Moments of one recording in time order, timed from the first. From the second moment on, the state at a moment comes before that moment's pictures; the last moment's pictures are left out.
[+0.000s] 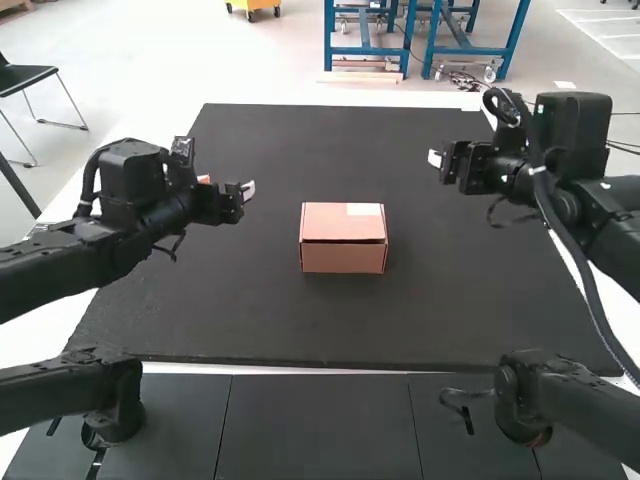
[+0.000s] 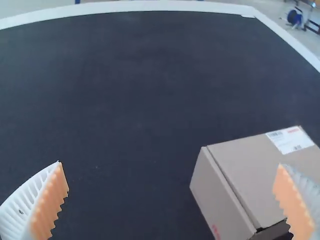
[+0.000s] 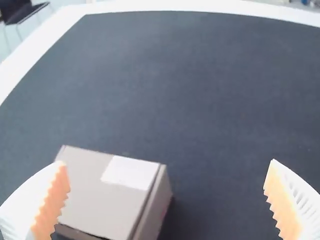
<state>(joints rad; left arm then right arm) -0.31 0.86 0.45 0.15 0.05 -0.12 0.20 0.74 0.73 -0.34 -0.14 0.10</state>
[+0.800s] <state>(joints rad) 0.00 0.17 0.03 0.33 0.33 0.07 -0.04 0.30 0.19 0.16 -0.12 0.05</state>
